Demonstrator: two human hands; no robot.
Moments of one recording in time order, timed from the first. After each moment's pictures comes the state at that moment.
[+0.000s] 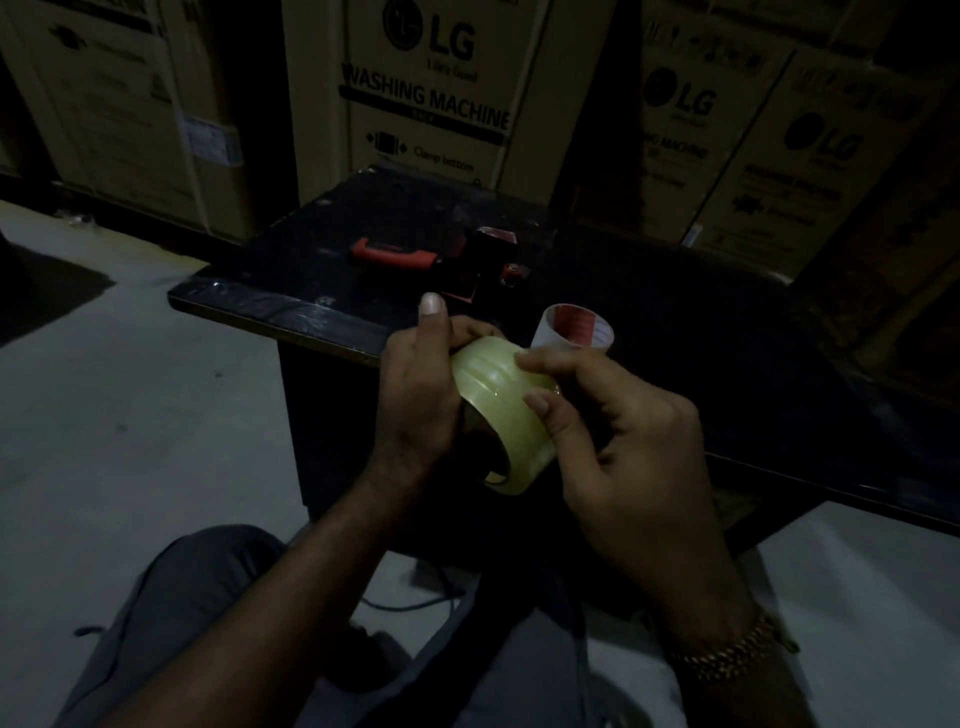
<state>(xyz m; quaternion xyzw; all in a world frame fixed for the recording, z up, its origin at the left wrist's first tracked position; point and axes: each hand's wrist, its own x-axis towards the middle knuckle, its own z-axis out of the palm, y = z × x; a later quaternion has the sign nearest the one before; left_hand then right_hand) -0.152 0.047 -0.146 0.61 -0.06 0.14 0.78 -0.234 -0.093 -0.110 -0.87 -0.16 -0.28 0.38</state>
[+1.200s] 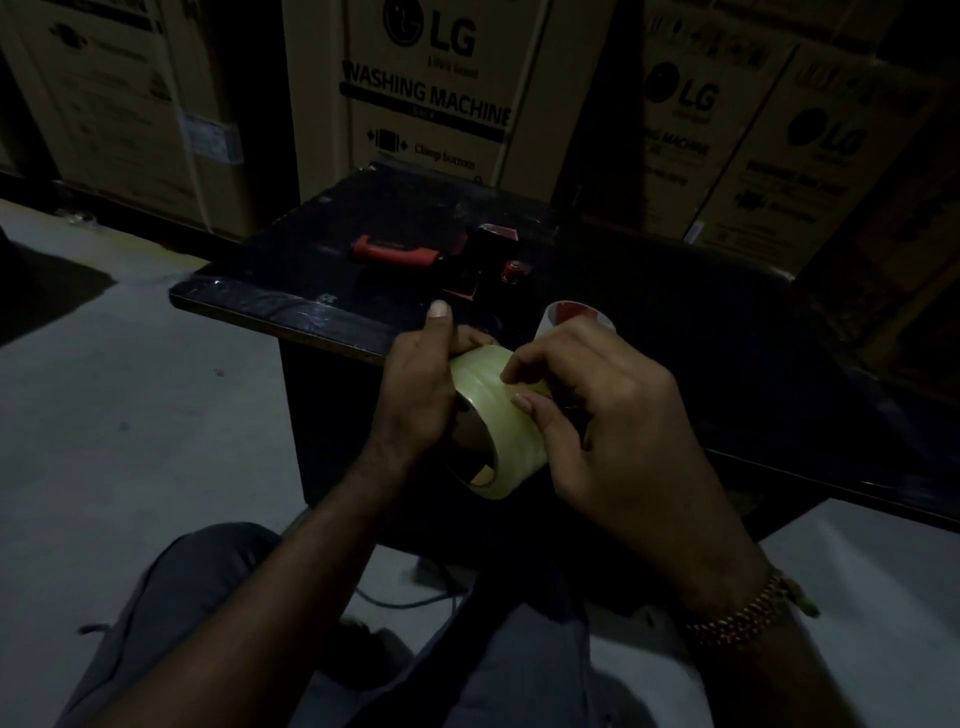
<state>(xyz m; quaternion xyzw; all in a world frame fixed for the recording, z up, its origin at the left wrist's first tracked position) -0.130 0.054 -0.165 0.62 -0.08 0.06 0.78 -0.220 -0.094 -0.096 -0.91 -0.23 -0.26 0.23</state>
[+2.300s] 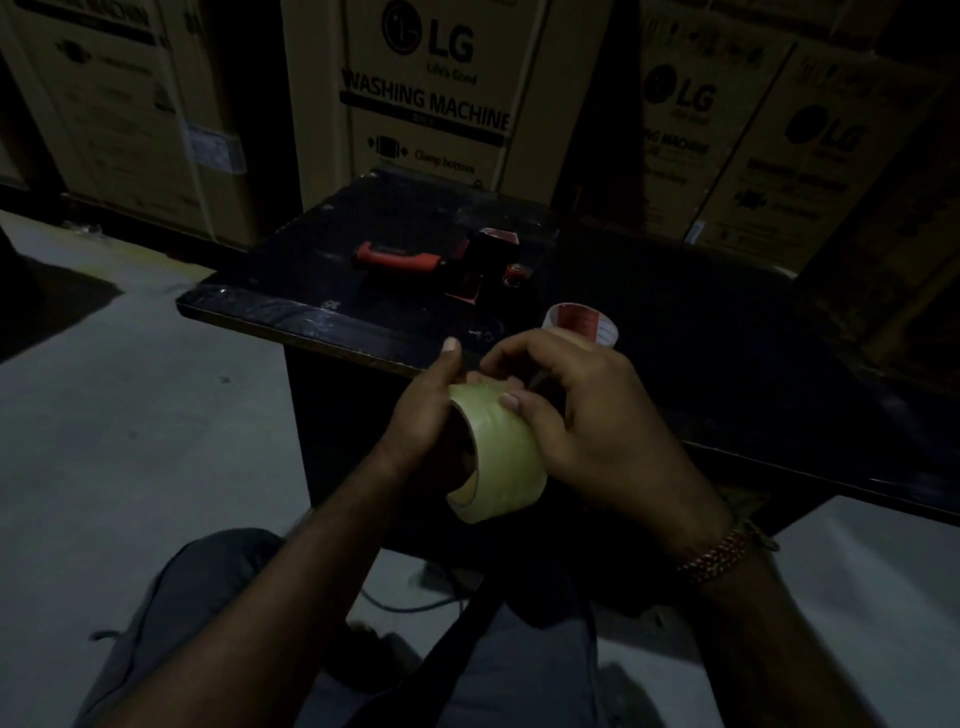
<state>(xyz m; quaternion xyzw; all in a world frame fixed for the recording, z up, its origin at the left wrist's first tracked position) -0.133 0.054 -0.178 0.53 0.06 -0.16 0.83 -0.198 -0.090 -0.101 -0.92 -0.20 -0.15 0.32</state>
